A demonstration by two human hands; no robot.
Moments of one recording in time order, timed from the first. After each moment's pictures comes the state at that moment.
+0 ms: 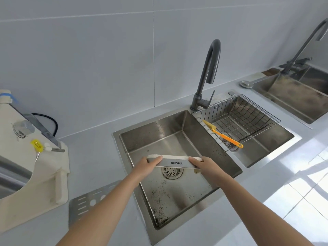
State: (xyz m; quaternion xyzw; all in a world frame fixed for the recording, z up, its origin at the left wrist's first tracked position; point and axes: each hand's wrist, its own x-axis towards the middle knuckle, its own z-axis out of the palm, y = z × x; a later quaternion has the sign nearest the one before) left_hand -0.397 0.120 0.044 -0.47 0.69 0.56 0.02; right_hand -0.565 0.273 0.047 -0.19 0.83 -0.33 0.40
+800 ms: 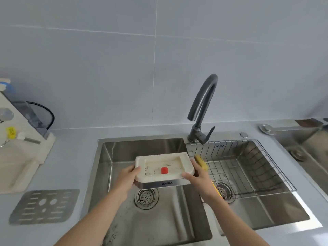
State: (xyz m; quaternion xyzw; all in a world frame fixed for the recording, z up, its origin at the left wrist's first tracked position) left_hand -0.504 0.151 0.040 -0.58 0.43 0.64 -0.27; right_hand -0.720 0.259 0.054 -0.38 0.66 -0.48 0.44
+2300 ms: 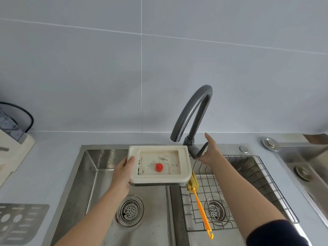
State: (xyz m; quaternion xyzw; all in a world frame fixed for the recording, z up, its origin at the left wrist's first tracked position) left_hand -0.587 0.117 0.056 -0.55 0.33 0.65 -0.41; right_hand -0.855 0.124 0.094 0.06 0.59 -0.58 0.55
